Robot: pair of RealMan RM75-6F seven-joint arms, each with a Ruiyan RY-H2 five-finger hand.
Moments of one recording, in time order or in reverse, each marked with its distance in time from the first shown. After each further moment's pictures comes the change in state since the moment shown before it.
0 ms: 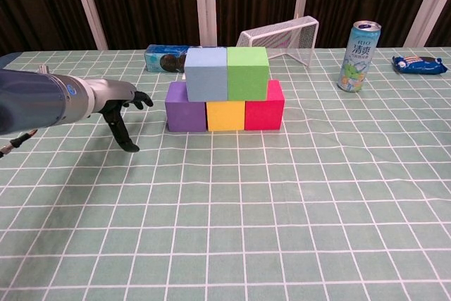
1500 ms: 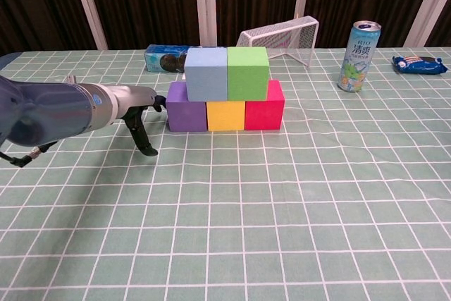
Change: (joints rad) left arm -0.030 -0.083 -0.001 0.073 0.045 -0.010 -0.007; right arm 0.001 -0.001 -0.003 -0.004 0.007 -0.002 -0.006
